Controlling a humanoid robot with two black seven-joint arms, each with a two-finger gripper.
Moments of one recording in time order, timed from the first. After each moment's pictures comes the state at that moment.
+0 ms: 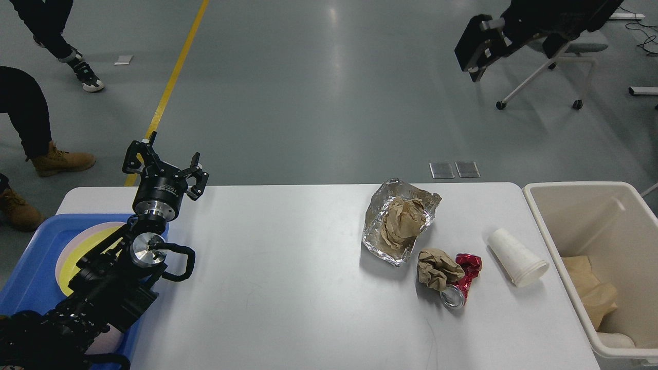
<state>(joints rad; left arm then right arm) -0.71 0.11 -0.92 -0.38 -0.10 -0.38 -0.42 2.52 -0.25 -1.10 1.21 -0.23 0.96 -0.29</state>
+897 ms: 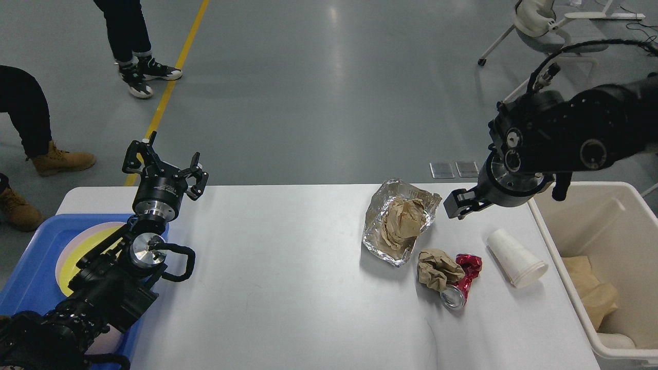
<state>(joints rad) -0.71 0.11 -0.92 -0.38 -0.10 -0.38 -0.42 2.02 -0.23 -1.14 1.45 -0.34 0.38 -0.29</state>
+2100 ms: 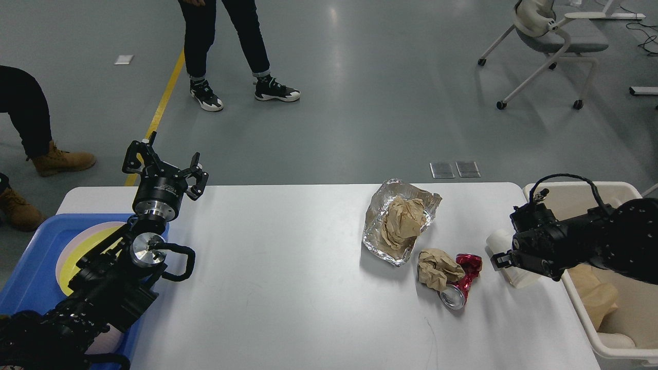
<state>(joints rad) -0.71 0.11 -0.92 -0.38 -0.10 -0.38 -0.42 1.20 -0.18 -1.14 0.72 -0.60 0.29 -0.29</state>
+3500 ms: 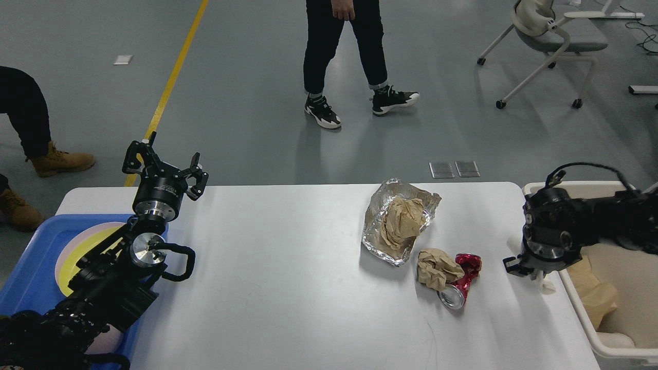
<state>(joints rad) -0.71 0.11 -0.92 -0.38 -0.10 -0.38 -0.42 1.41 -0.34 -1.02 0.88 -0.54 0.62 -0.30</state>
